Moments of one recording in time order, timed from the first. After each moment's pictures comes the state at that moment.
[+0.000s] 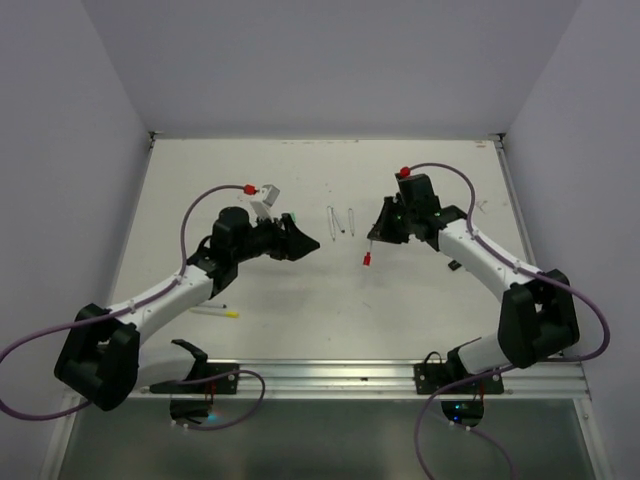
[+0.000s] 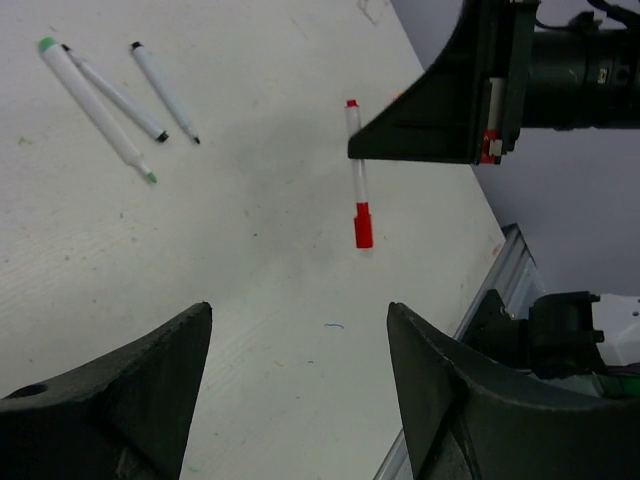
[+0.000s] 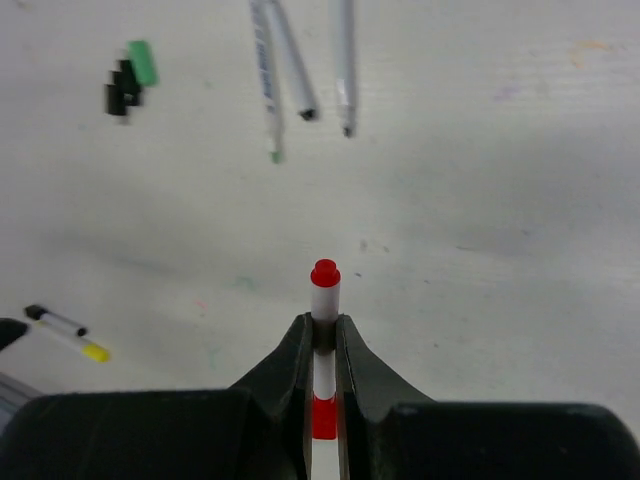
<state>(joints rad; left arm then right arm) -0.49 1.21 0.63 0.23 0.42 -0.60 0.39 1.45 1.01 -0.48 -0.13 0.61</state>
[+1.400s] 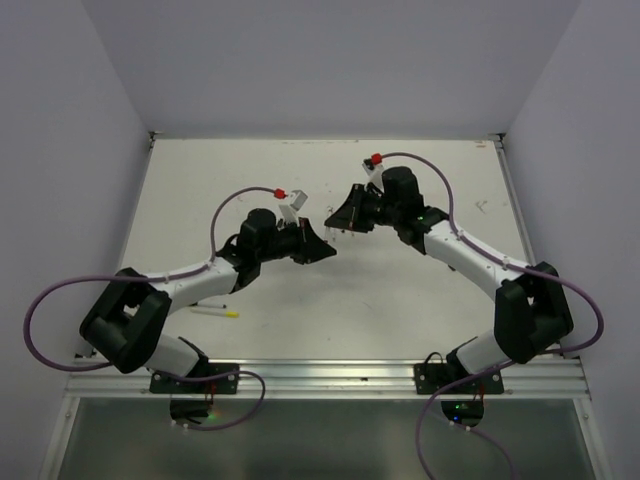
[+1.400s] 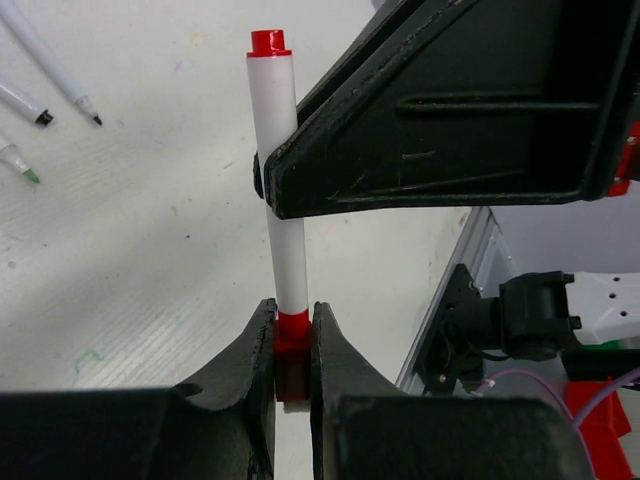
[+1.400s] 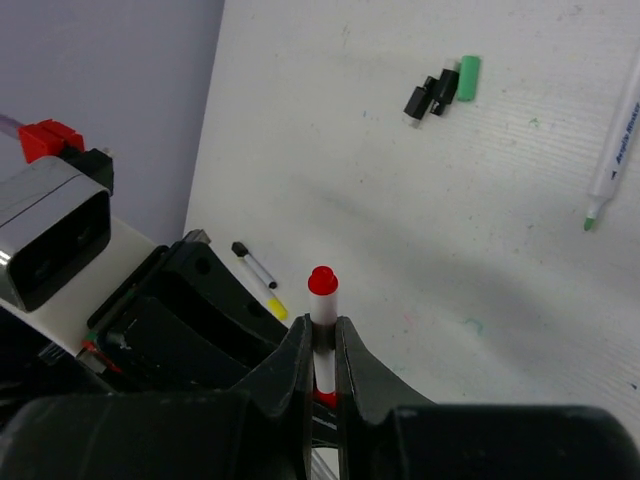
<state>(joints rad) -0.63 1.44 0.69 0.40 0.47 -0.66 0.51 1.50 1.05 -0.08 -0.45 0.74</state>
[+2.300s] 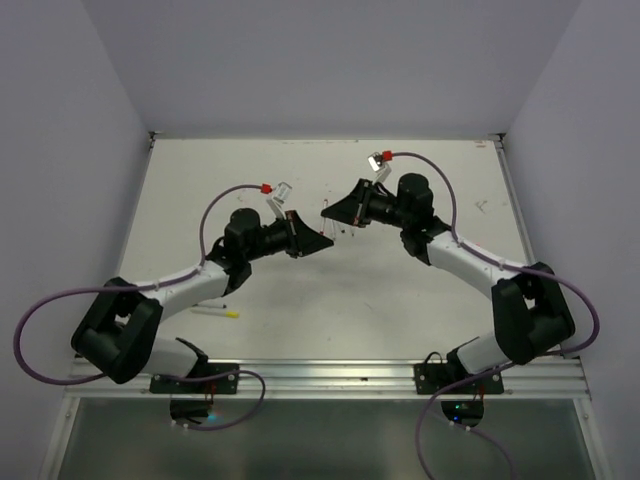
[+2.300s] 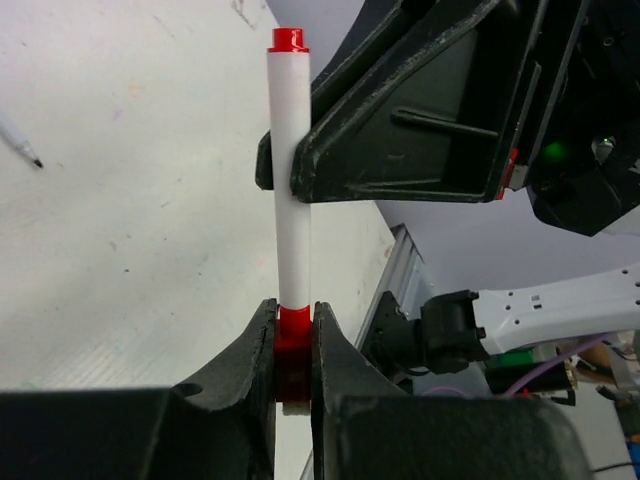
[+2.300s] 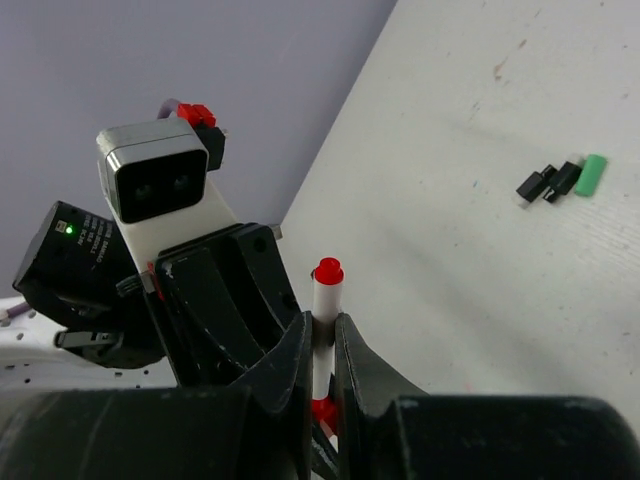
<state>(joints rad) -0.56 1.37 0.62 0.60 0.57 -0.85 0.45 1.50 0.90 0.45 -0.67 0.85</state>
